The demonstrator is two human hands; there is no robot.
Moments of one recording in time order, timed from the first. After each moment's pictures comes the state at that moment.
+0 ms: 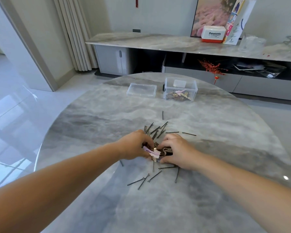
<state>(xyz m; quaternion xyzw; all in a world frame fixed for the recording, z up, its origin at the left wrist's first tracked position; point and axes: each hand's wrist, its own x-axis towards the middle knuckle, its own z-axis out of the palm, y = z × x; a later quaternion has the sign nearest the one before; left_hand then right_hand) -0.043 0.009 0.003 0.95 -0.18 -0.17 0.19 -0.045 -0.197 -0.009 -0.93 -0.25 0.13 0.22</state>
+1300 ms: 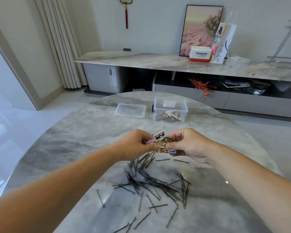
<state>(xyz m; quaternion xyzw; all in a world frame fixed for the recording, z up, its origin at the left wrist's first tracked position) 0.035 -0.022 0.032 0.89 -0.17 -0.13 0.40 0.038 -0.239 0.044 -0.75 0.00 0.23 0.62</state>
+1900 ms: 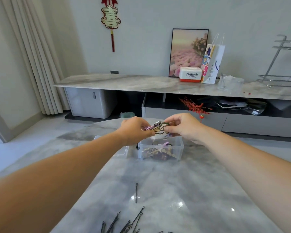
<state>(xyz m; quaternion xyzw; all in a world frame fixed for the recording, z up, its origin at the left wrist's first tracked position) 0.264 -0.077 0.041 0.95 -0.15 0.00 0.29 0.256 -0.286 0.057 -0.84 -0.07 0.06 0.54</state>
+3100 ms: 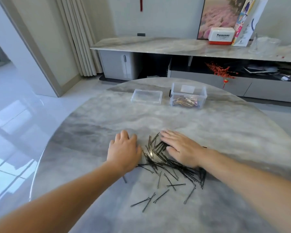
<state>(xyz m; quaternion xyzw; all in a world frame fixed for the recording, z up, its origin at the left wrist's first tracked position) -0.036 0.027 -0.021 1.00 0.02 0.01 0.09 0.022 -0.201 -0.027 -0.92 -0.35 0.12 0.11</state>
